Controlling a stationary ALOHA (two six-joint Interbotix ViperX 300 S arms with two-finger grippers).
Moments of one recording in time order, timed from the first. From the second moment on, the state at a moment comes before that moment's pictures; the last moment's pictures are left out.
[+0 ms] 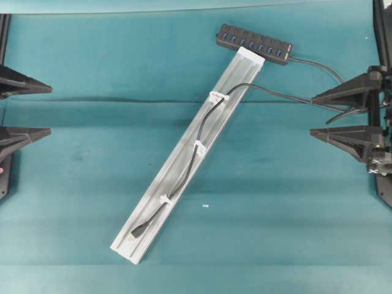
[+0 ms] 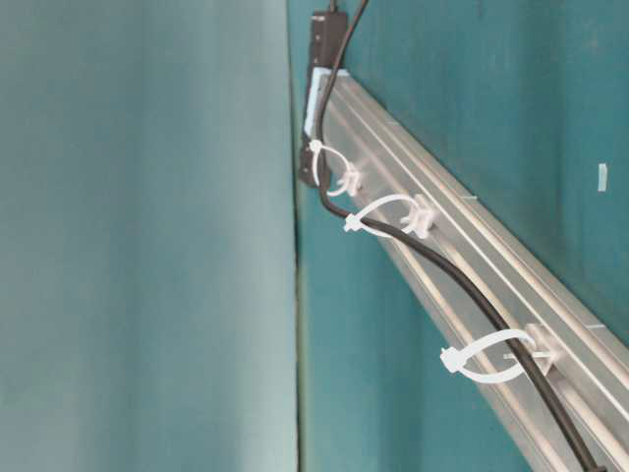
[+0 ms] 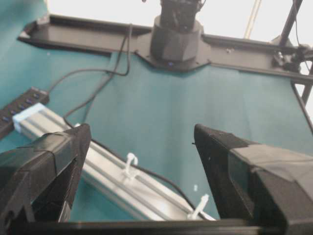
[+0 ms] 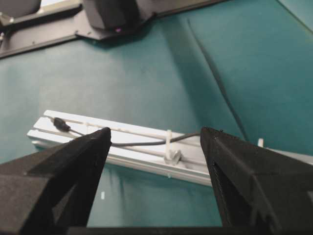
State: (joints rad) left arm 0.07 -1.12 1.06 0.02 0.06 -0.10; right arm -0.13 -0.98 1.13 0.28 0.05 -0.08
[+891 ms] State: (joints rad) left arm 0.07 -1.13 1.09 0.02 0.06 -0.10; right arm -0.15 -1.05 1.15 0.28 0.10 -0.05
